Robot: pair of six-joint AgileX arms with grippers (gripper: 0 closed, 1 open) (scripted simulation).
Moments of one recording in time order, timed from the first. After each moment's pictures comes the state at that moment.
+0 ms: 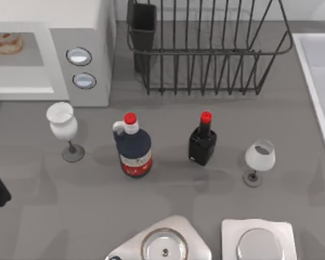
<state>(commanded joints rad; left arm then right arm) 0.00 0.00 0.00 0.00 0.00 0.00 0.00 0.00 0.00 0.00 0.00 0.00</state>
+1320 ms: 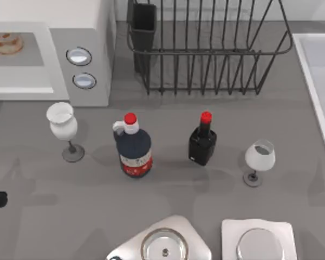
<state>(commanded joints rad) 0.00 0.00 0.00 0.00 0.00 0.00 0.00 0.00 0.00 0.00 0.00 0.00</state>
